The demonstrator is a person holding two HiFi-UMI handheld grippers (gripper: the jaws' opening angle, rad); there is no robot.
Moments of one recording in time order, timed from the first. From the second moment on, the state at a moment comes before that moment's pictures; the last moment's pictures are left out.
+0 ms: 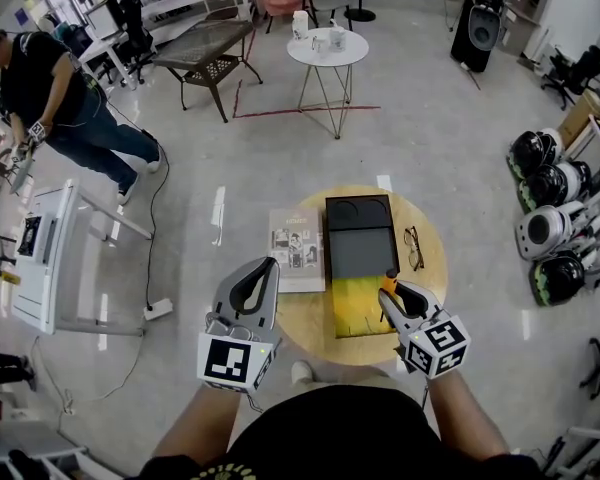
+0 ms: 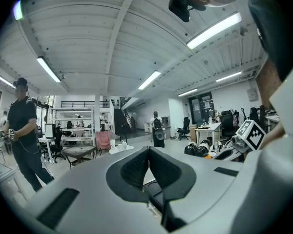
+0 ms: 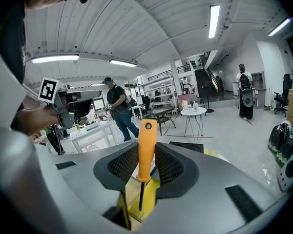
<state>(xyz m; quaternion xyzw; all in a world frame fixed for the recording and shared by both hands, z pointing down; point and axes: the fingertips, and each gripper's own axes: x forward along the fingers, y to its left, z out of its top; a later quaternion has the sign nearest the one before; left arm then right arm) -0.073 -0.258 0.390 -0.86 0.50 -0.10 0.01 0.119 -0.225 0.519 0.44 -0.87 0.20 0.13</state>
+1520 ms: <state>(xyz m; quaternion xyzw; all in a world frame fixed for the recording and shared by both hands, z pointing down) -0.072 -0.261 0.397 -0.85 0.52 -0.10 0.00 0.125 -0.237 0.698 0.42 -0.81 0.33 0.22</state>
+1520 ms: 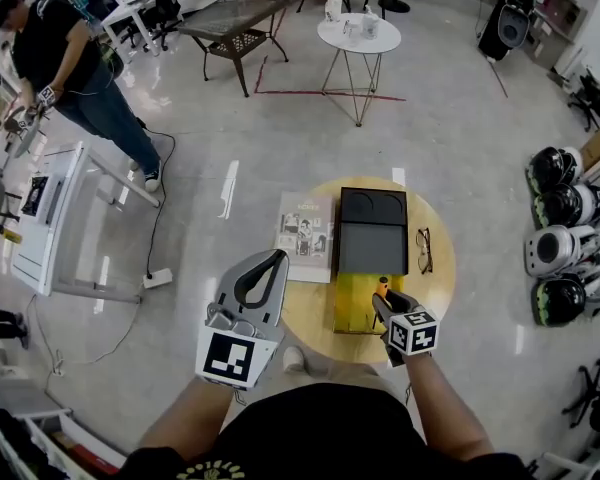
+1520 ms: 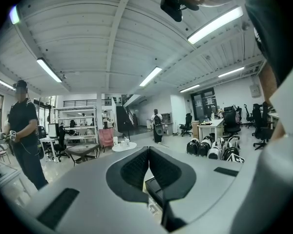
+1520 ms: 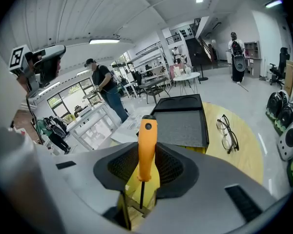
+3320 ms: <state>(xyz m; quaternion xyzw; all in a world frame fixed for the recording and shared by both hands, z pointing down) -0.064 -0.267 0.387 -0.85 0.52 -0.13 0.02 0.124 -0.248 0.817 0.44 -0.75 0.35 0.35</state>
